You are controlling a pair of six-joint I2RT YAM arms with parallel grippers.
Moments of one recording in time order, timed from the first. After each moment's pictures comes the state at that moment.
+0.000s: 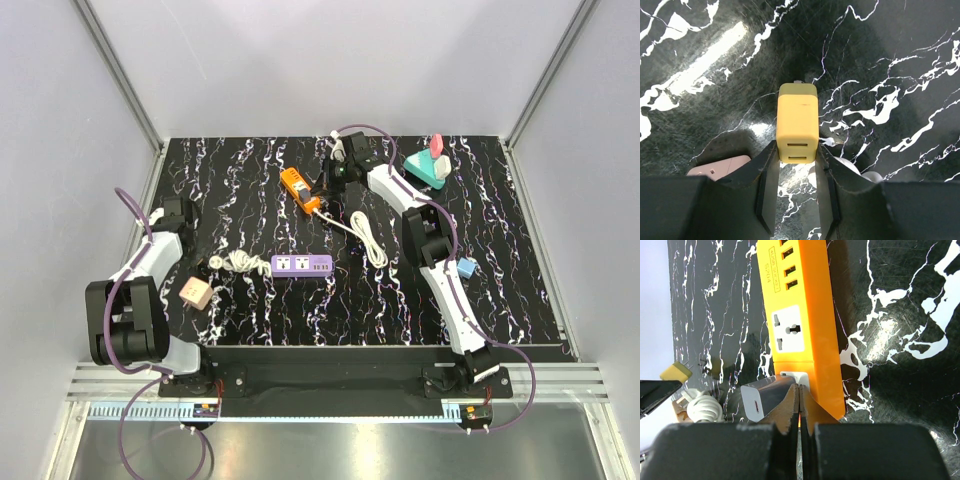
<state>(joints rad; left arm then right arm) 0.11 1.44 0.87 -0.55 -0.24 -0.79 0.43 2.68 2.38 -0.46 -0.59 0.51</state>
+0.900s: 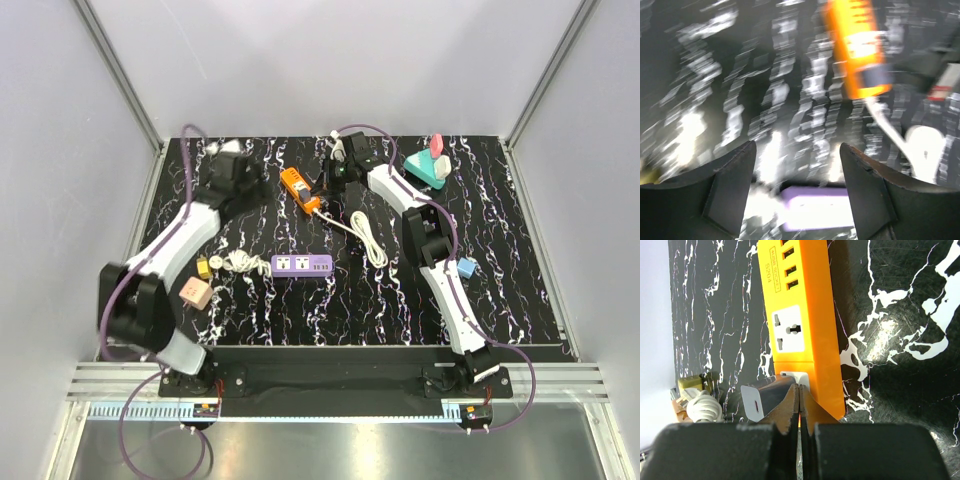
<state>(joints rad) -0.26 1.48 1.16 -0.41 -0.14 -0.57 0.43 2.68 2.37 -0.46 -0.59 0.50</state>
